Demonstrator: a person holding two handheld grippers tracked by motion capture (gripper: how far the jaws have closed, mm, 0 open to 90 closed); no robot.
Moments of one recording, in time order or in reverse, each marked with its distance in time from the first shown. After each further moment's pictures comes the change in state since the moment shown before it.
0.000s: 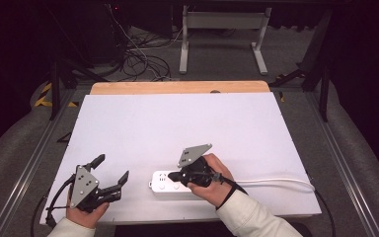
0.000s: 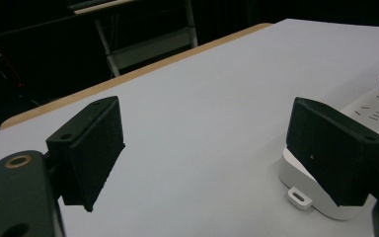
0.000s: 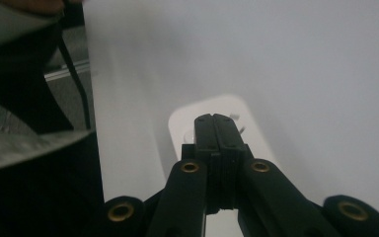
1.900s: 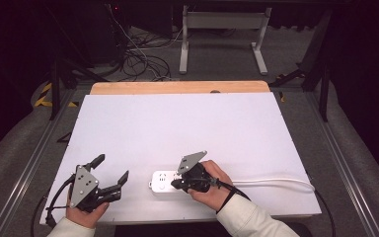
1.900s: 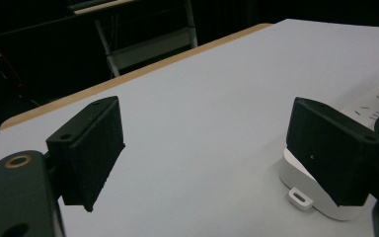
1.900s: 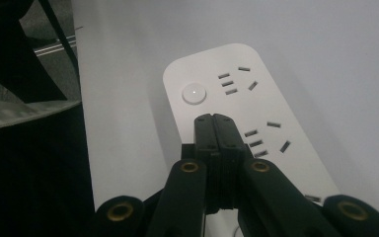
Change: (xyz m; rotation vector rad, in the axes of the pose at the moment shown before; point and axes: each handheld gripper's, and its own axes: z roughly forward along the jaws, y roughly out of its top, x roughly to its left) left arm 0.000 0.000 0.000 -0.001 -0.001 0.001; right arm 0.000 -0.028 0.027 0.114 0.020 0.014
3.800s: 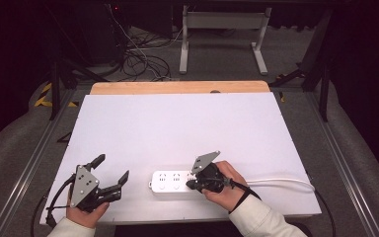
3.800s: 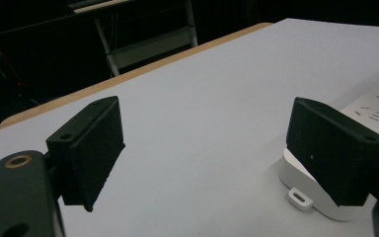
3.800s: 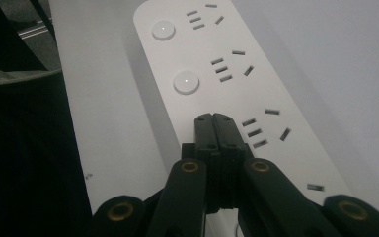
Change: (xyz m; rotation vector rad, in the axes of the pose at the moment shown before) left arm 0.000 0.000 0.001 0.003 -0.001 -0.003; right arm -0.011 -0.025 -0.022 0.075 -0.037 0.040
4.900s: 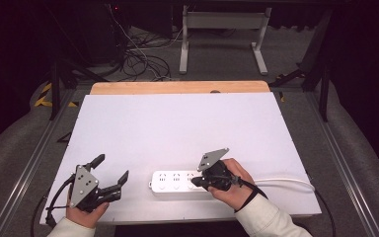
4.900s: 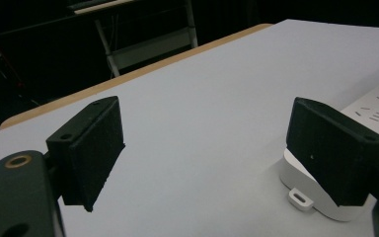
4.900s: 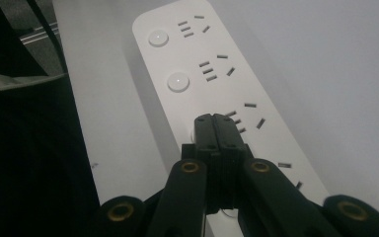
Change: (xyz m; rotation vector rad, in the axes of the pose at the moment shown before) left arm 0.000 0.000 0.000 -0.003 0.000 0.000; right arm -0.001 -0.001 -0.023 -0.026 -0.025 0.008
